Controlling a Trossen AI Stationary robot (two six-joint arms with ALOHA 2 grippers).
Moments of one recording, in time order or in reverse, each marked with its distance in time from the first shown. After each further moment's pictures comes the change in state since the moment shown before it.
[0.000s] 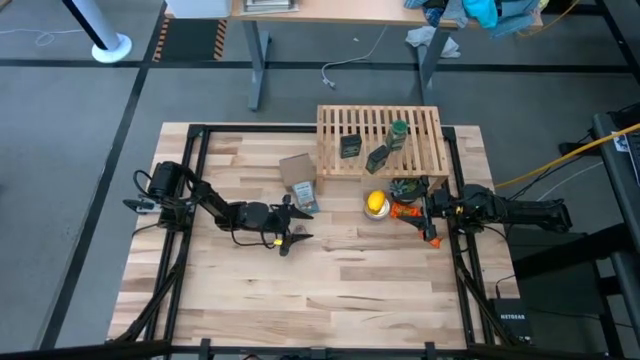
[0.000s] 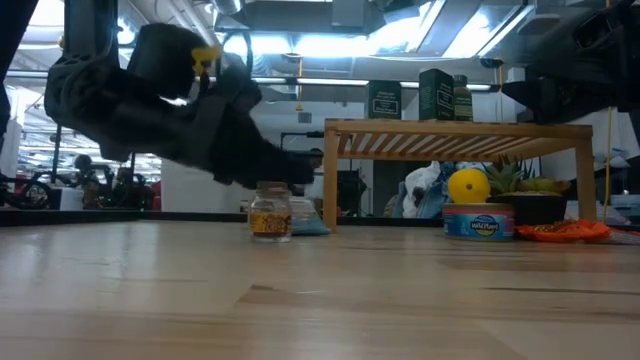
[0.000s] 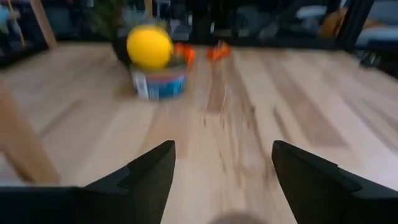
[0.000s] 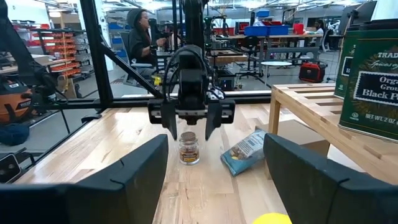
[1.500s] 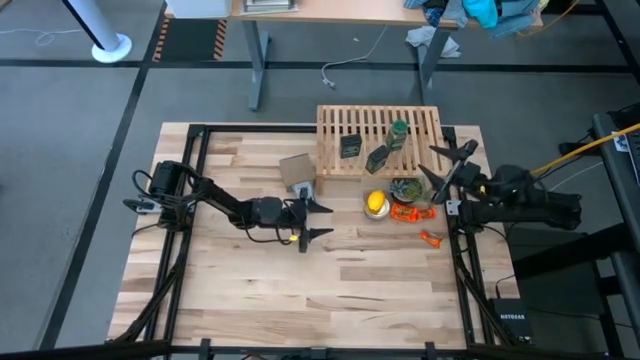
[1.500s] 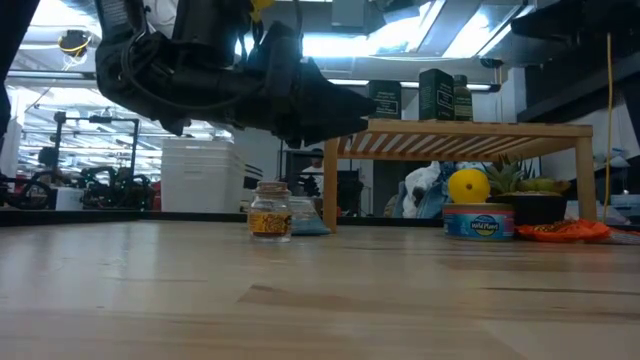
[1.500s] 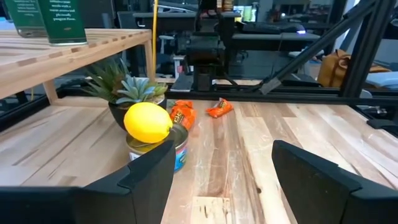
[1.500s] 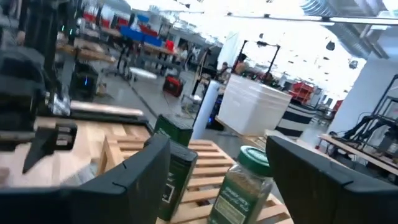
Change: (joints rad) left arm 0.017 -0.001 0.229 -0.097 0.000 0.022; right arm 0.000 0.138 0.439 -0.218 0.539 -0.425
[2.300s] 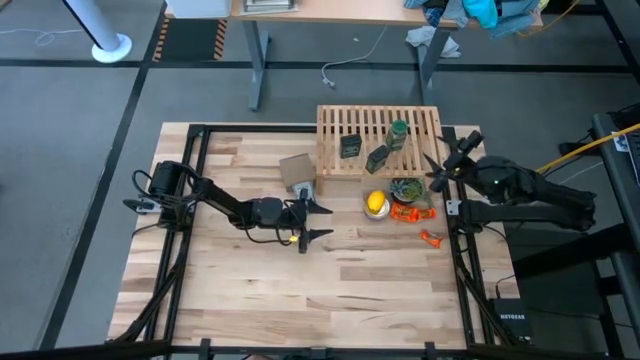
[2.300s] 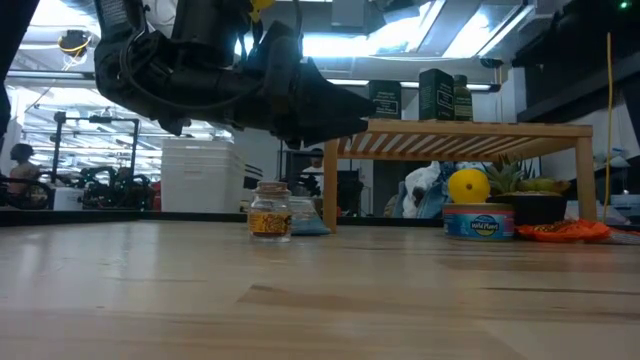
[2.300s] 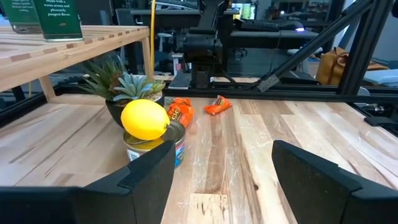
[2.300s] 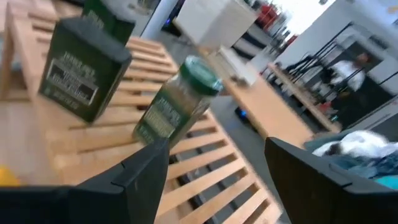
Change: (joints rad) left arm -0.003 0.000 0.000 -0.010 0.000 -0.002; right arm -0.104 0.233 0.221 -0.423 0.216 0.004
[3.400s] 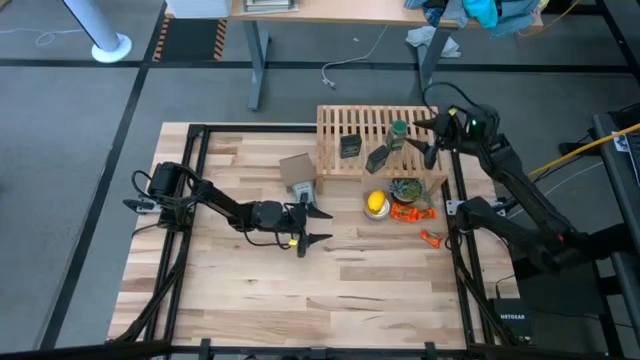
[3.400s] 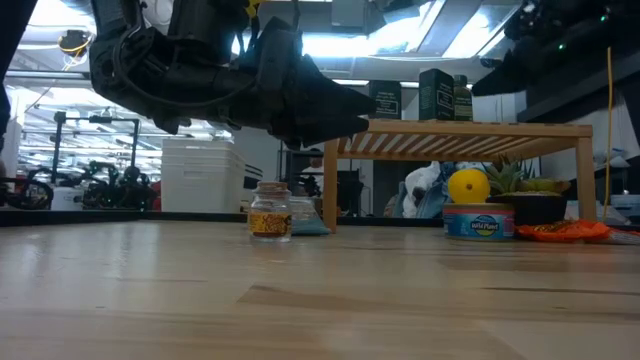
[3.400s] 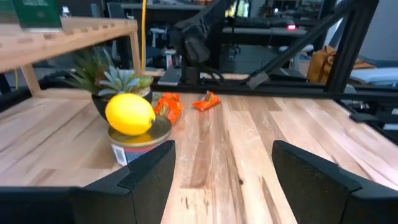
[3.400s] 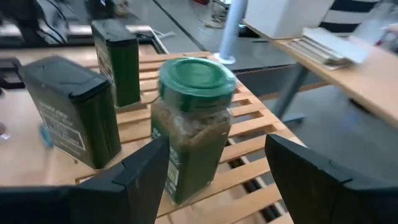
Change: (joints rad) left arm -0.028 0.000 0.000 -0.018 0.001 -0.023; right arm -1.042 0.365 0.000 0.305 -1.371 -0.019
